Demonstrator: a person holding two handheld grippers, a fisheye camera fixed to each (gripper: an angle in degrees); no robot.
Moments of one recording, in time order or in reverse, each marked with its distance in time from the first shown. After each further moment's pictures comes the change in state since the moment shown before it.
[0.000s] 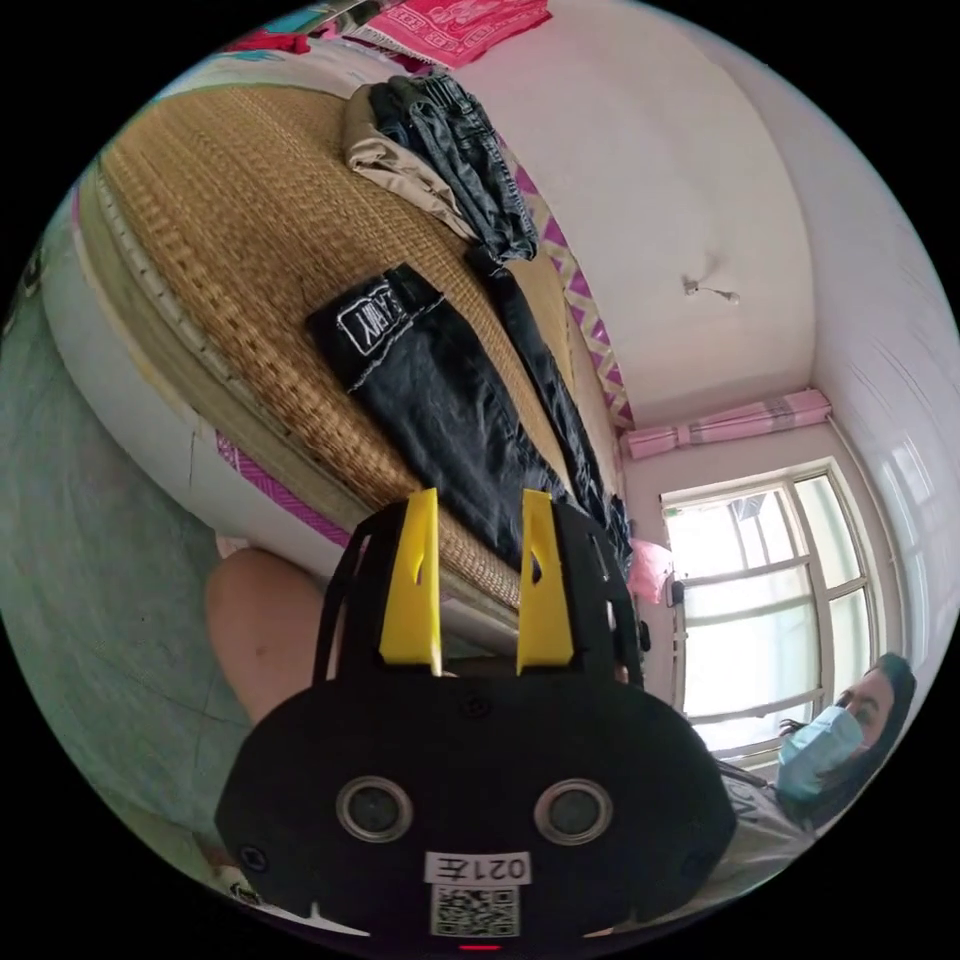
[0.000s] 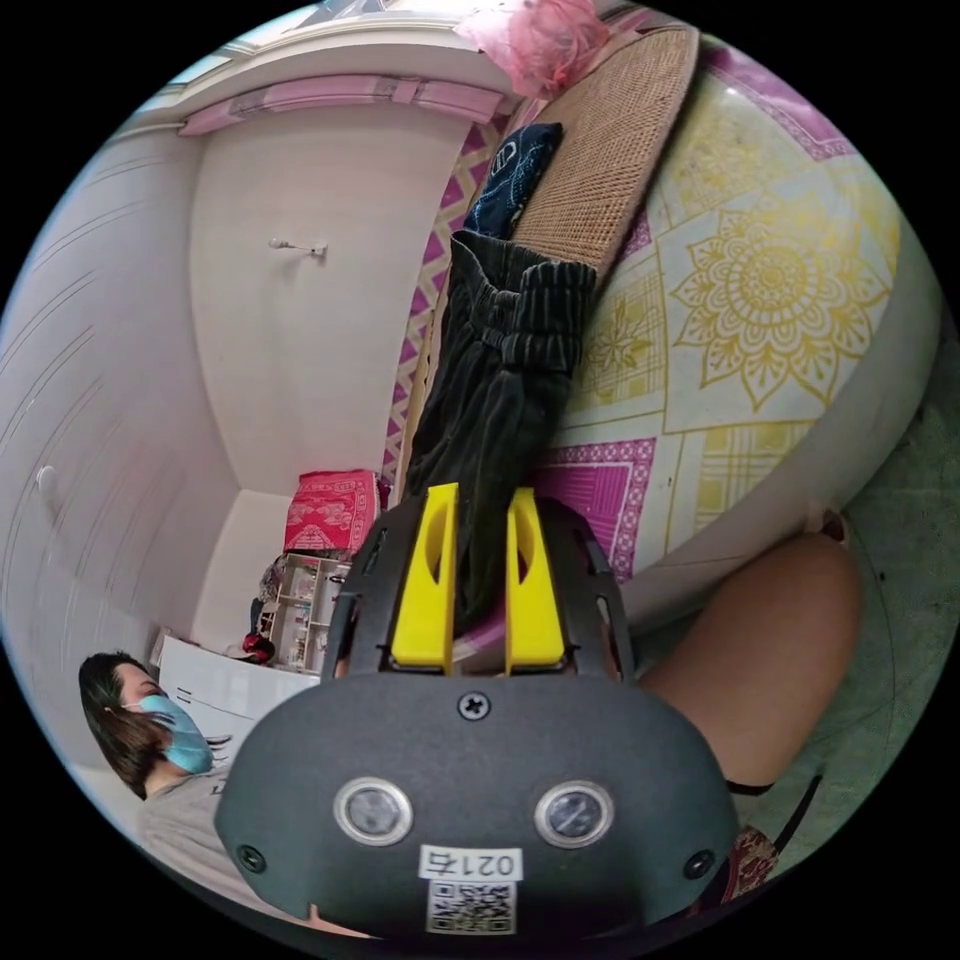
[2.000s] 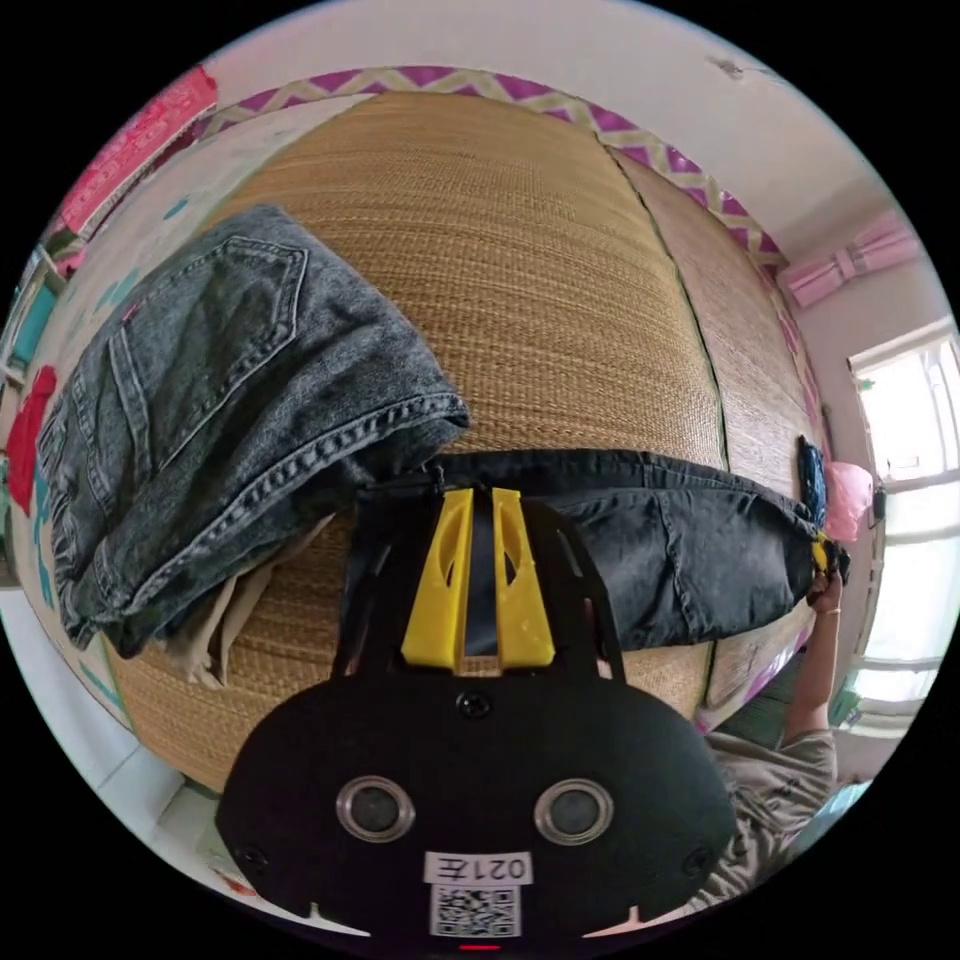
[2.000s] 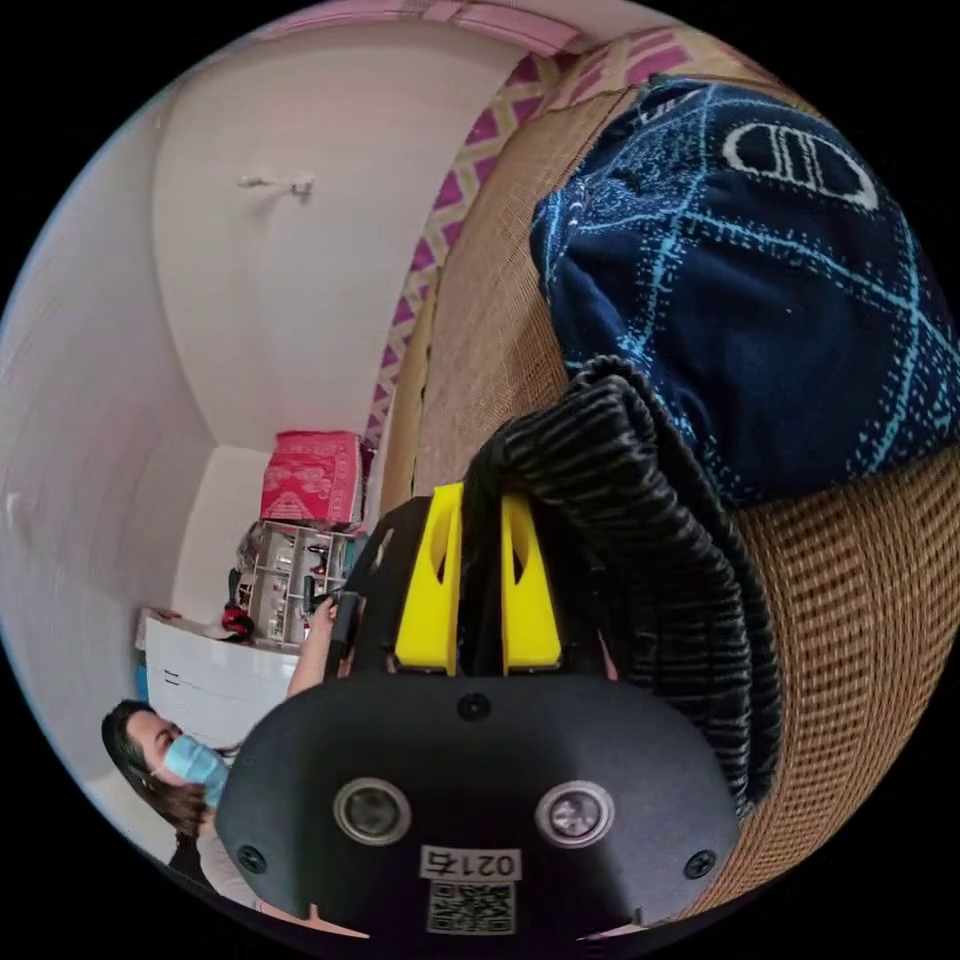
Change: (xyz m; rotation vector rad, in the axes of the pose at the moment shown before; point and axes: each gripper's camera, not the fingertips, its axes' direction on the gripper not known) left arm 0.283 -0.444 0.282 -0.347 -0.592 0.411; right arm -0.014 -0.263 0.370 -0.188 0.057 -0.123
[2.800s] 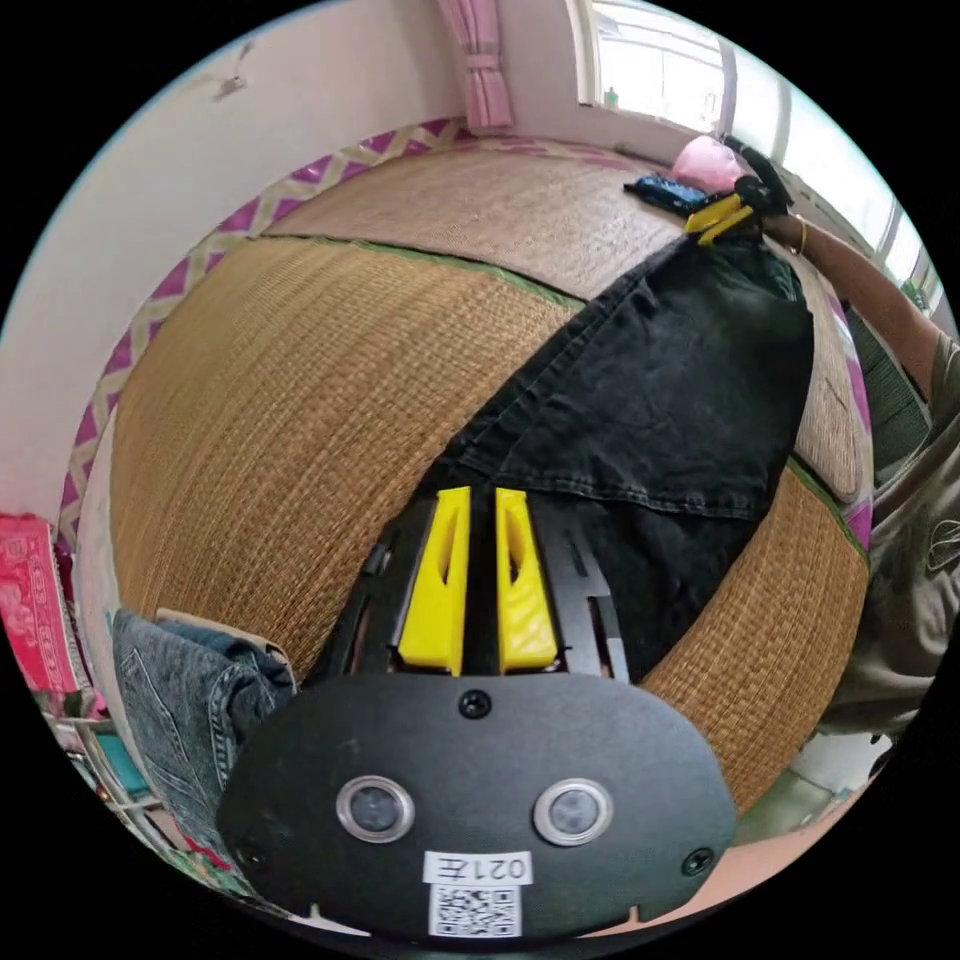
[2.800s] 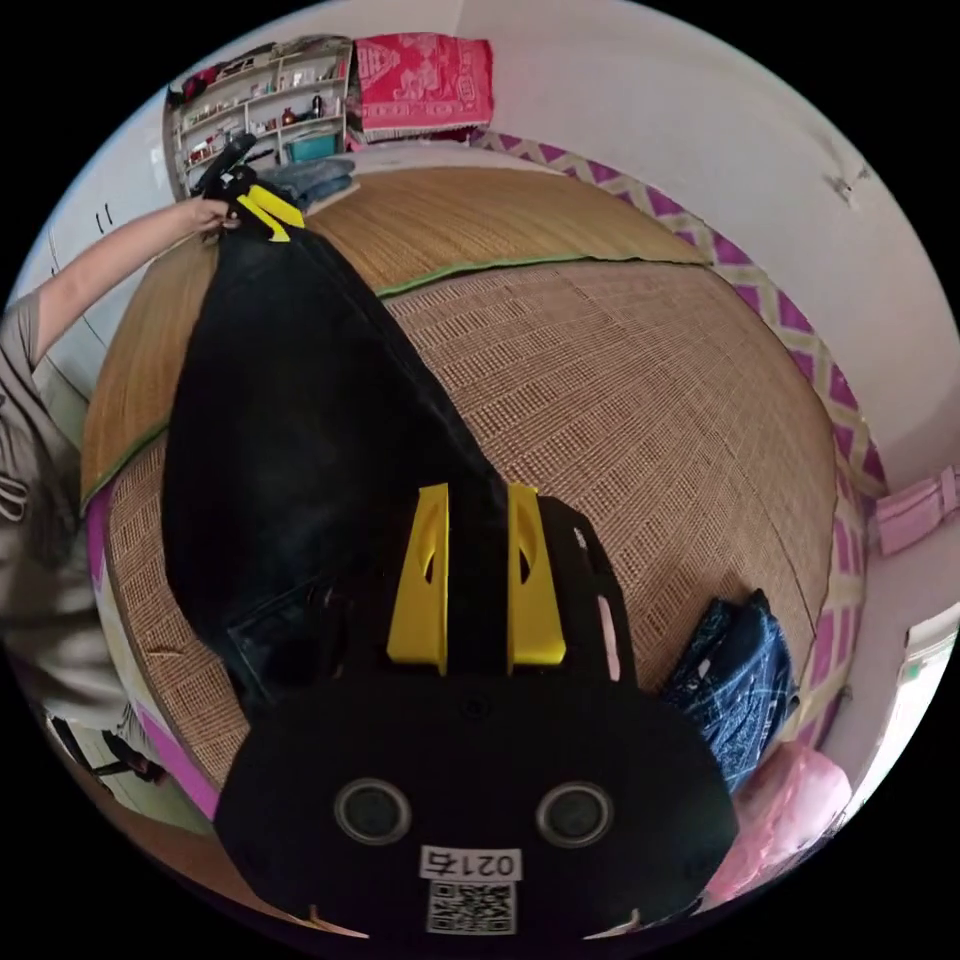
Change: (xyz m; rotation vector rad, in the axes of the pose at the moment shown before) left arm 0.210 0.005 0.079 0.022 -0.122 0.936; right arm -0.312 0.044 0.375 -0.552 0.703 -1.262
